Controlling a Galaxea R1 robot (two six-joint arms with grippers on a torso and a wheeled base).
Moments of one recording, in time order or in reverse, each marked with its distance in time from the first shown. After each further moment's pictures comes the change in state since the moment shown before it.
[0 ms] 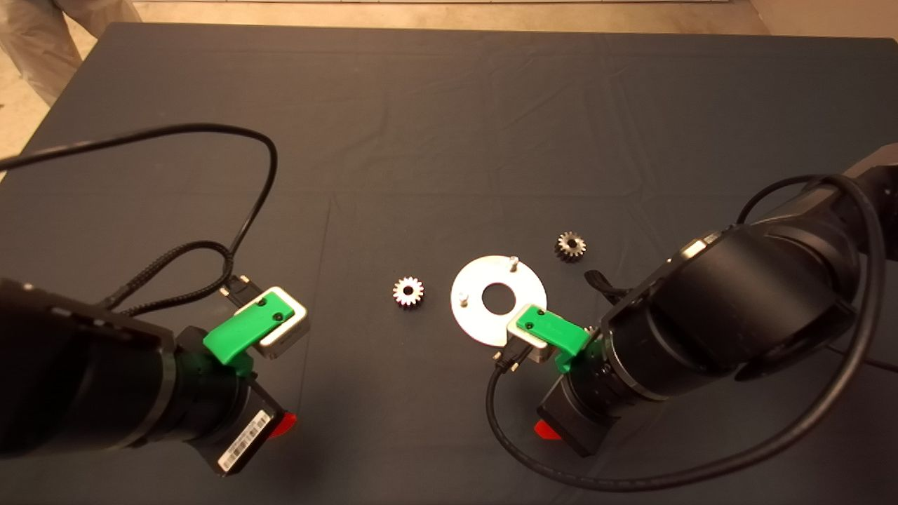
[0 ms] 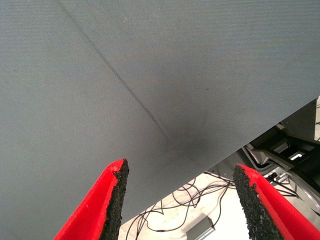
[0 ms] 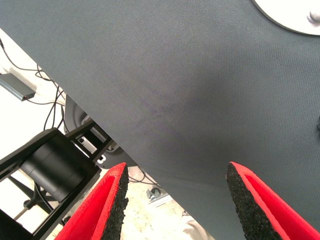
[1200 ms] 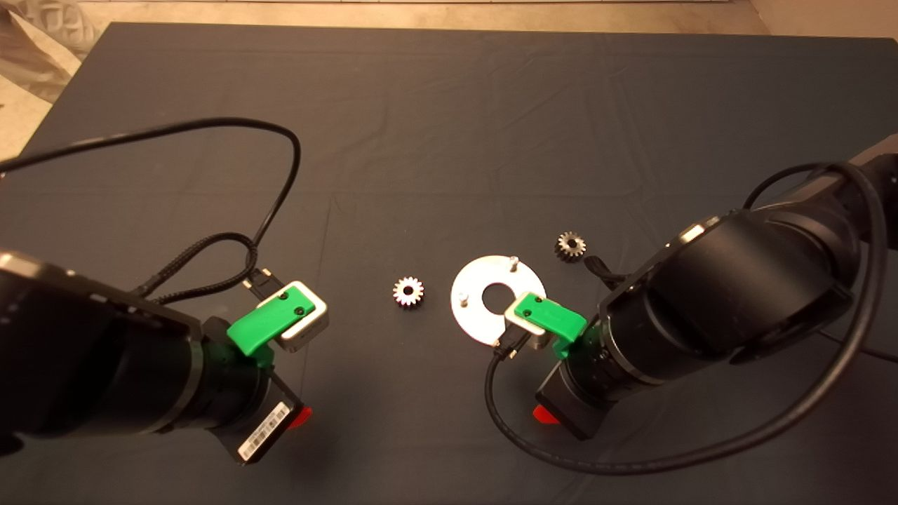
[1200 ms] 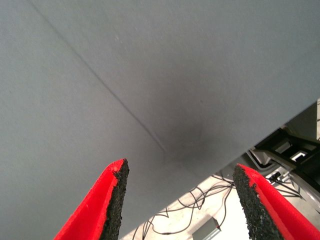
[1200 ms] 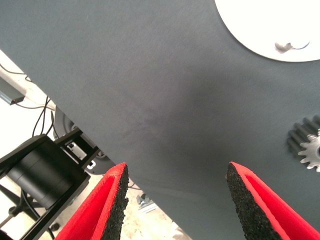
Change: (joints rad) left arm 0.000 0.062 -0.046 0.000 0.000 0.035; right arm 0.039 0.000 -0.027 0.000 -0.001 -0.049
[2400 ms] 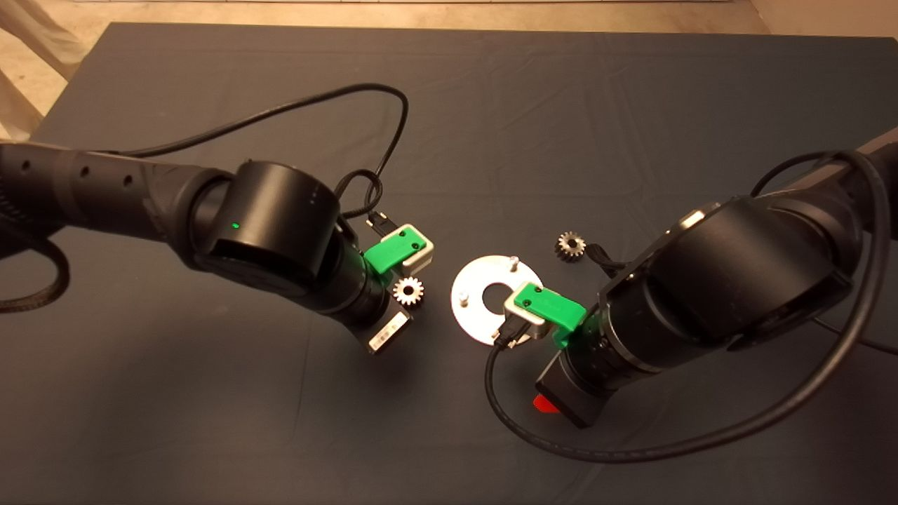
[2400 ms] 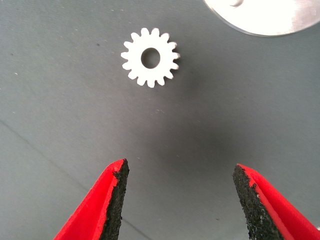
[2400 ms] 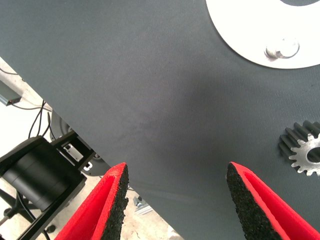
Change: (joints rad) left arm 0.078 0.312 -0.380 0.112 0.001 0.176; right arm 0.009 -0.003 -0.008 0.000 0.001 -0.014
